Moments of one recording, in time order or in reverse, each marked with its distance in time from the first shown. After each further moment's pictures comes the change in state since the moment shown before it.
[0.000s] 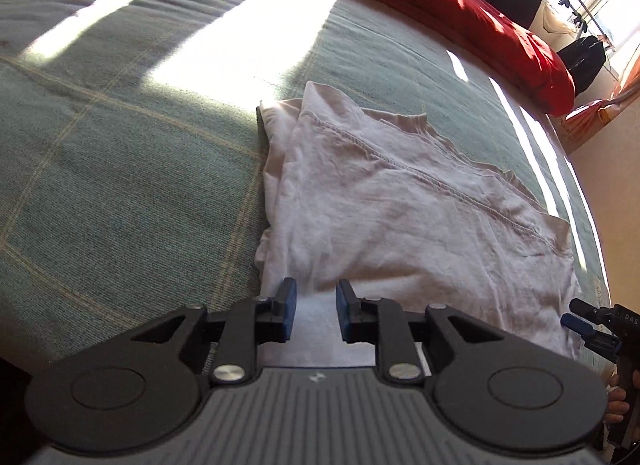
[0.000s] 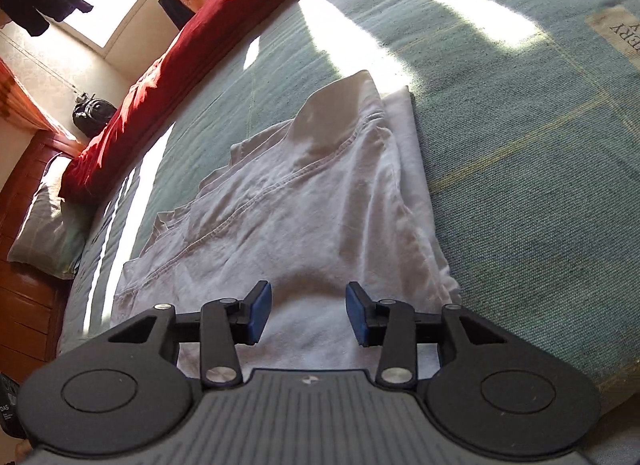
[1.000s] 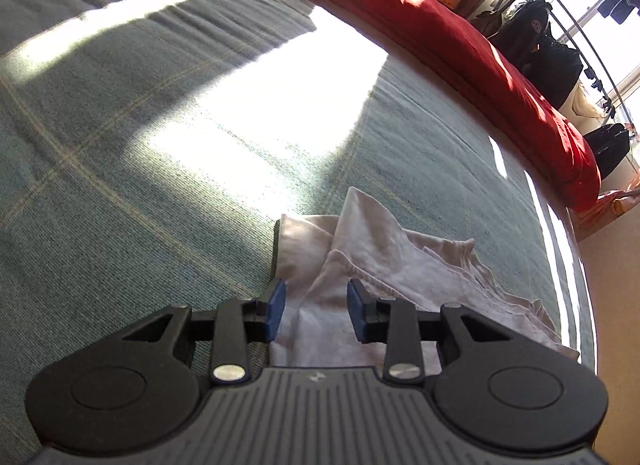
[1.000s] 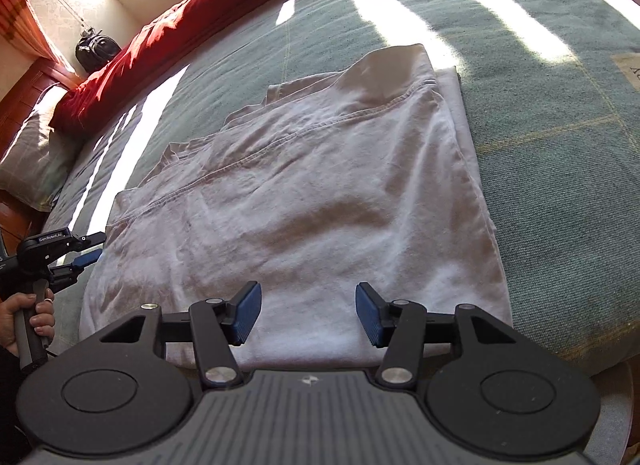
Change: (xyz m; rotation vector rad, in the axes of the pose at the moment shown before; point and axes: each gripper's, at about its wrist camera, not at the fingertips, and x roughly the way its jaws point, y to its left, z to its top) left arm 0.049 0.040 0.074 -0.223 -0.132 -0.020; right arm -0.013 0.041 -0.038 -0.166 0.077 -0.099
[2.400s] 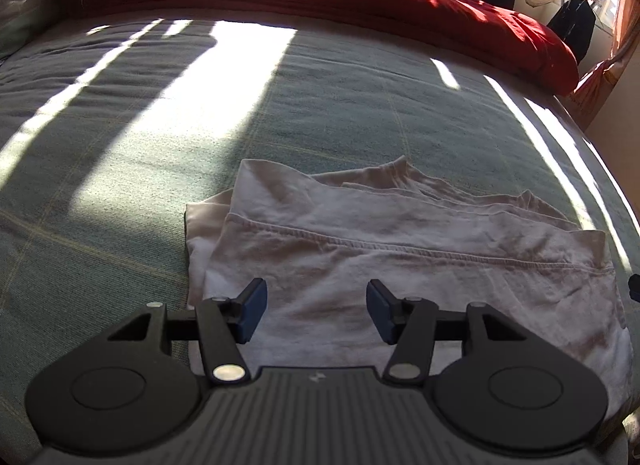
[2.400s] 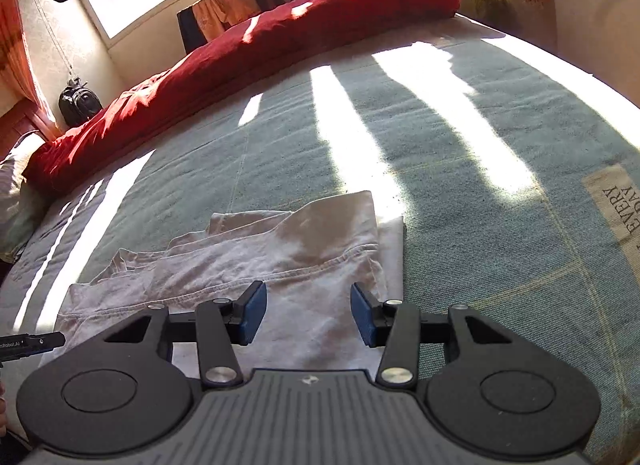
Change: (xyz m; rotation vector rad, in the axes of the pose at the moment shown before) left arm -0.004 -0.095 -0.048 0.420 0.029 0.127; right arm -0.010 -0.026 0.061 -0.066 -0.274 -0.113
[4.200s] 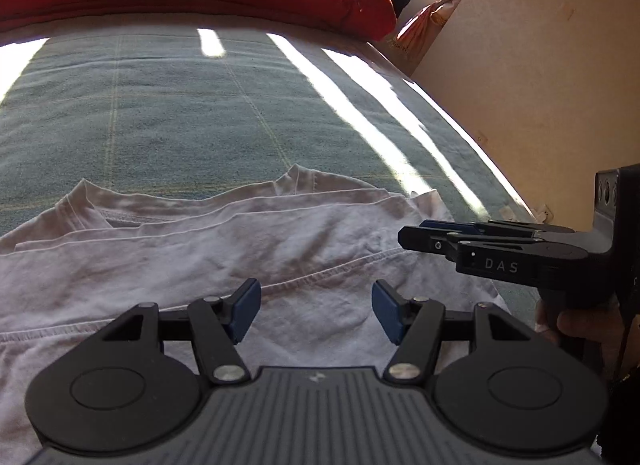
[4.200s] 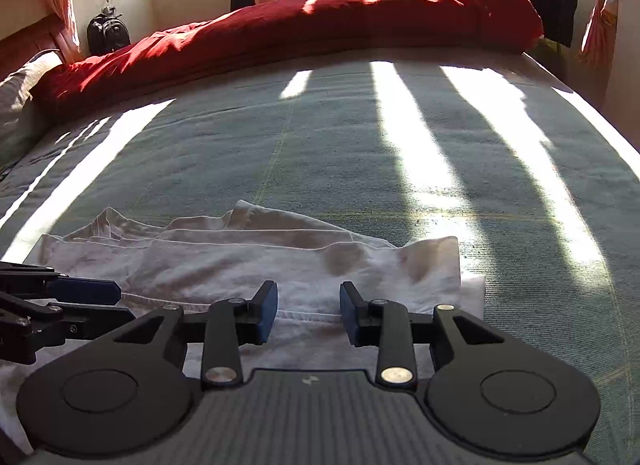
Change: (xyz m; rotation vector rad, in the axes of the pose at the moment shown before) left arm 0.066 -0.136 0.022 0.267 0.063 -0.506; right arm 0.058 0.048 0.006 -0.229 0.048 -0.040
